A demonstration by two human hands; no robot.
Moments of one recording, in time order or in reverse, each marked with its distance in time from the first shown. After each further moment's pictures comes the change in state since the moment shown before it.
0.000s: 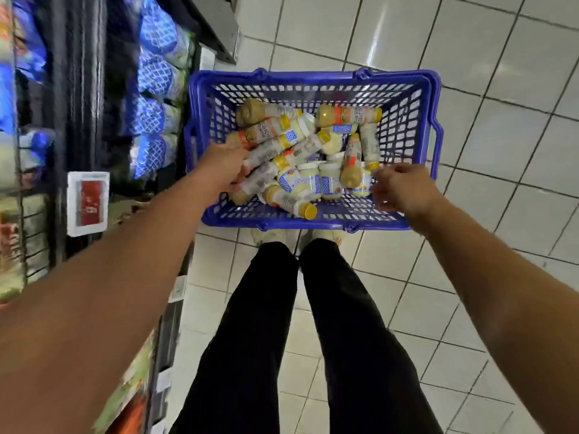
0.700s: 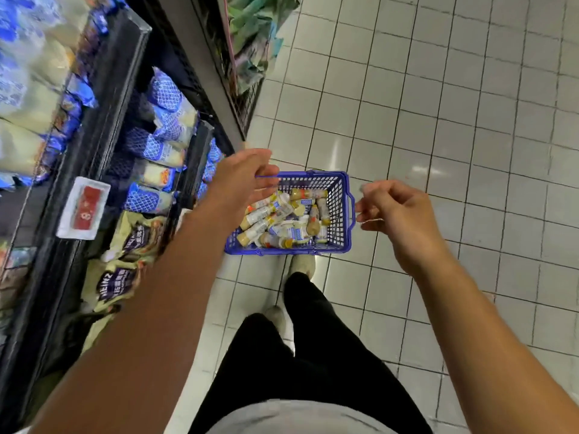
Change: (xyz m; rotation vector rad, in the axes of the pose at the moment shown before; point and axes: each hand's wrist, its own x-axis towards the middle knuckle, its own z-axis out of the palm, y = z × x) left_hand -0.388 0.098 -0.081 -0.518 -0.202 0.473; right_hand -0.401 -0.103 -0.099 0.264 0.081 -0.540
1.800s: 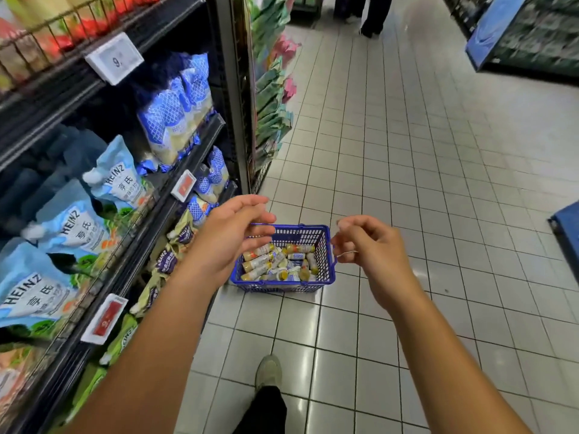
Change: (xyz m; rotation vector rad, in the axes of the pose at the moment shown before) left_hand -0.359 -0.058 -0.062 -0.060 -0.153 0.387; right_hand -0.327 0.020 -0.015 0.124 -0.046 -0.354
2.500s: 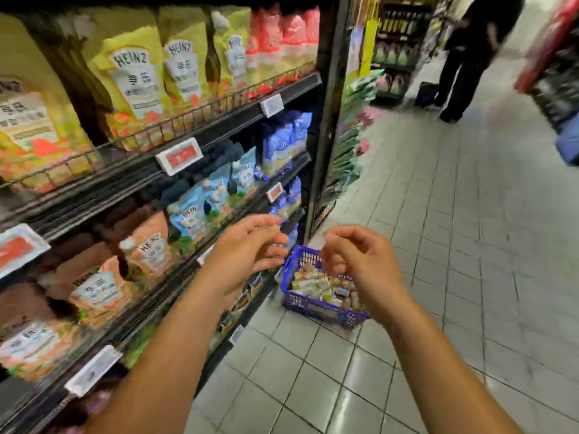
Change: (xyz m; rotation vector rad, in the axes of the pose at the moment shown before) left_hand -0.245 -0.001 -0.030 -0.038 0.230 0.215; right_hand -0.182 -0.034 0.047 0.060 -0.408 -0.189
